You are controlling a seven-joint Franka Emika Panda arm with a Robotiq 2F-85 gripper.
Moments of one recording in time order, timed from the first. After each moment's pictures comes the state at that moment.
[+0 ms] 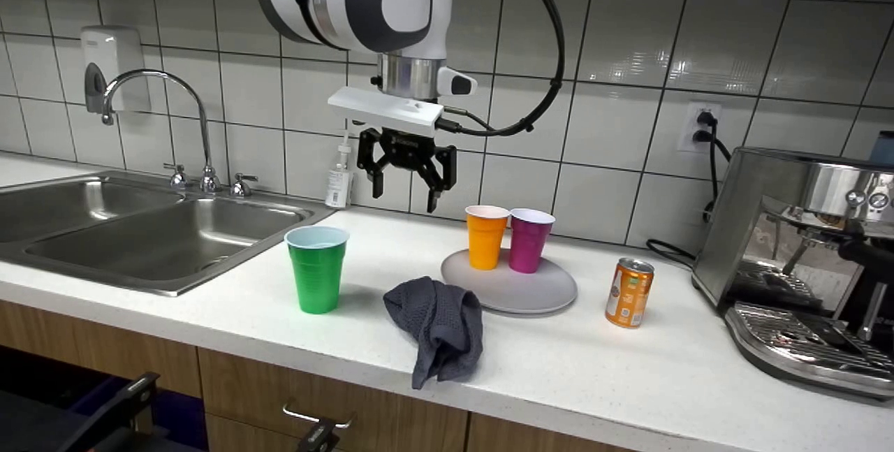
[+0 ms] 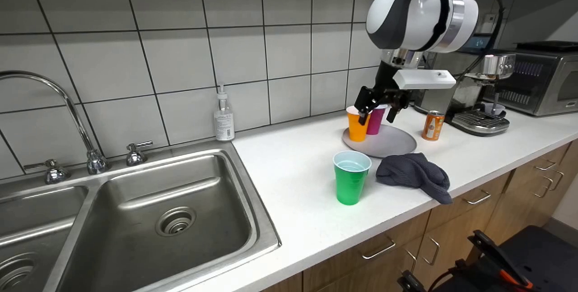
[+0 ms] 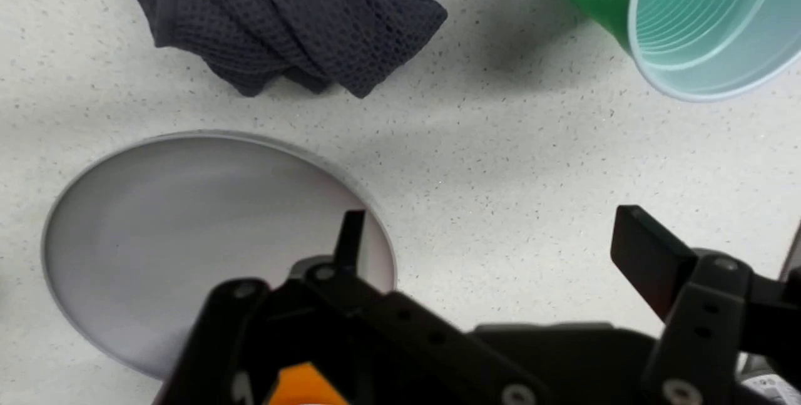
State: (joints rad) arm -0.15 0.00 -0.05 -2.51 0.20 2.68 -0.31
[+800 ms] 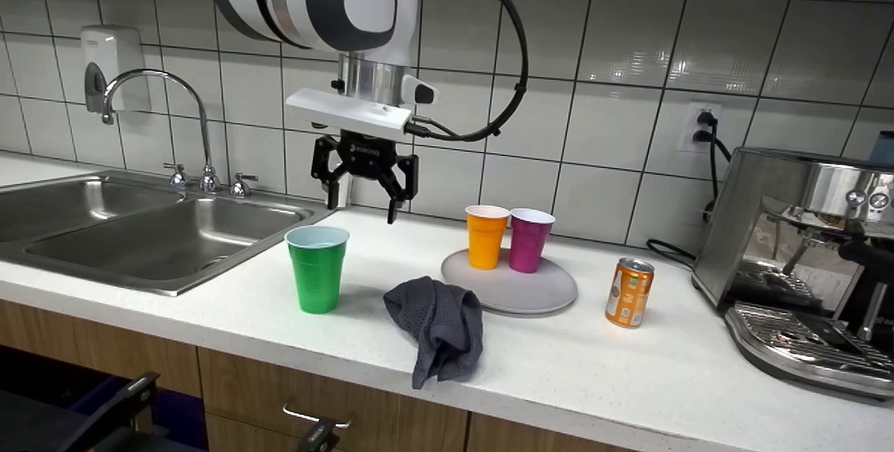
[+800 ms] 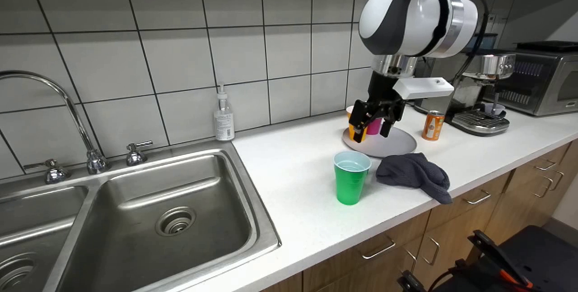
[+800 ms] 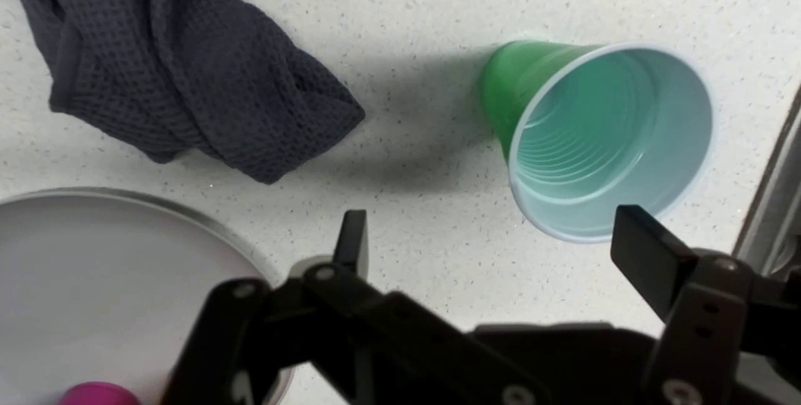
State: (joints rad) arm -0.07 -0.05 -0.05 -2.58 0.20 2.61 -0.39
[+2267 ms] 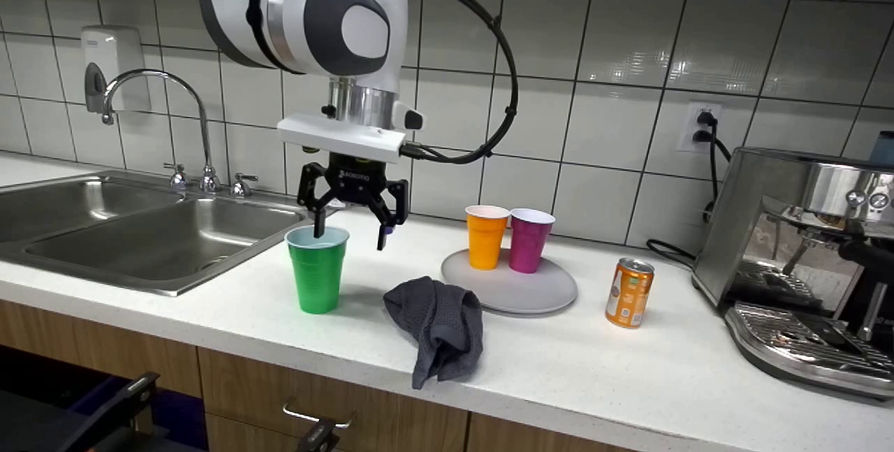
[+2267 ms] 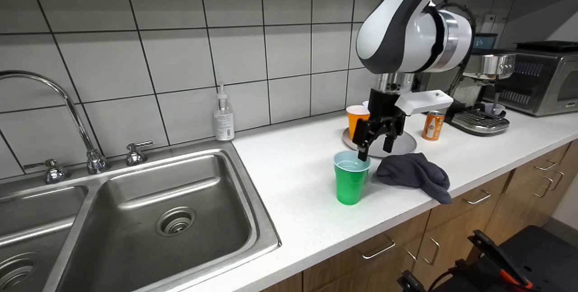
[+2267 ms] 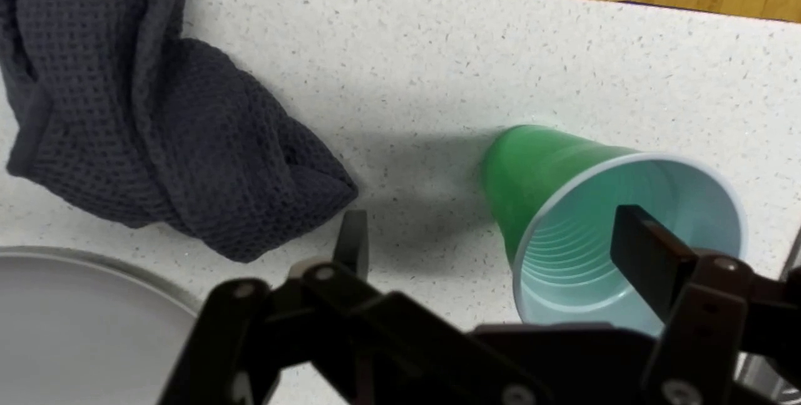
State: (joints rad) arm -0.05 0.01 -0.05 -2.60 0.13 2.59 -0.39
